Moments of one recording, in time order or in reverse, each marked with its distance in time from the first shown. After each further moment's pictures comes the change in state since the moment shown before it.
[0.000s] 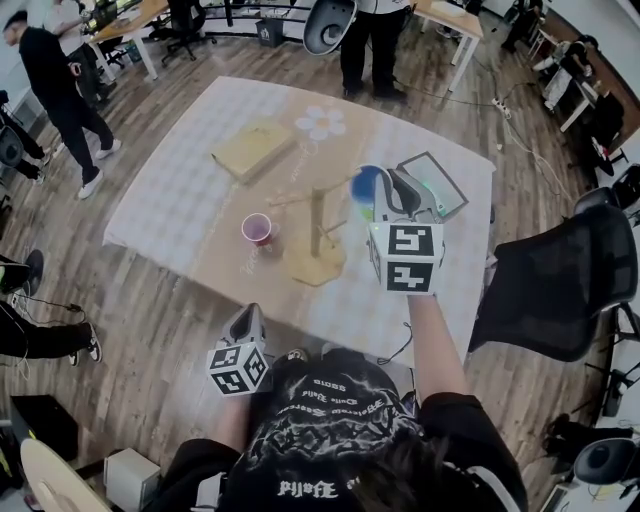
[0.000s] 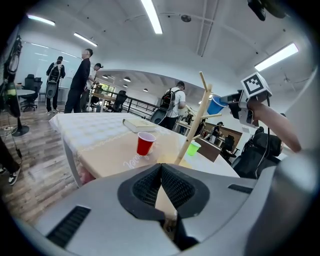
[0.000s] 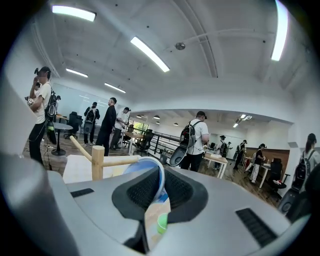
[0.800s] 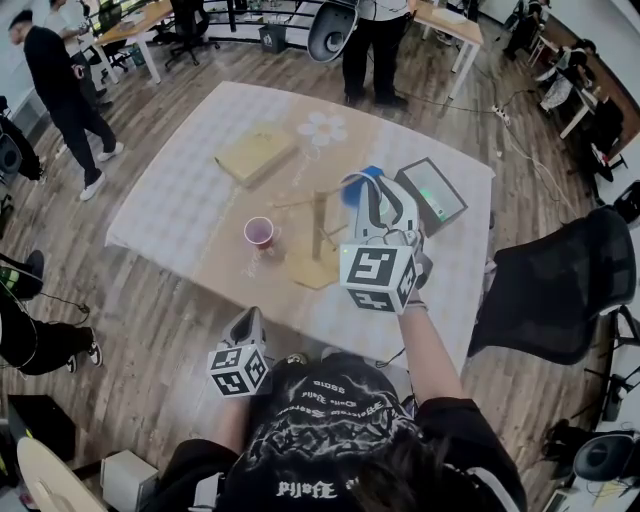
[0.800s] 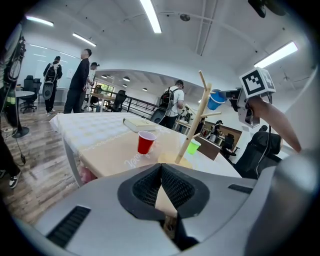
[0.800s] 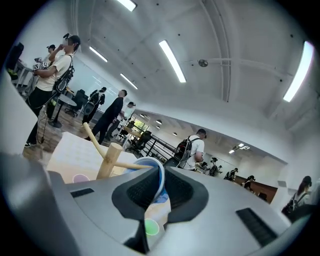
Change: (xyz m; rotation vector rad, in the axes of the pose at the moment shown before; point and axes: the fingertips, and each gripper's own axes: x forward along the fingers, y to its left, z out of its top) left arm -0.006 0.002 -0.003 0.011 0.012 0.001; right arm -0.017 0.029 0.021 -0.293 -0.077 -0.103
